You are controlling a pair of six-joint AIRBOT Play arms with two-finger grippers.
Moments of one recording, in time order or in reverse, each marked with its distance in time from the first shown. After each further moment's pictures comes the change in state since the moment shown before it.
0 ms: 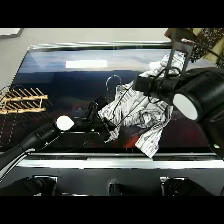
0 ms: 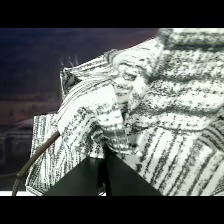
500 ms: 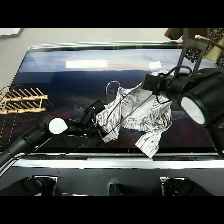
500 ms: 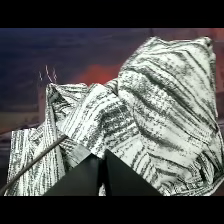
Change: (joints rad) left arm 0.007 0.098 0.018 0.338 -0.236 -0.321; right arm -0.001 0.026 -0.012 -0.108 0.035 0.011
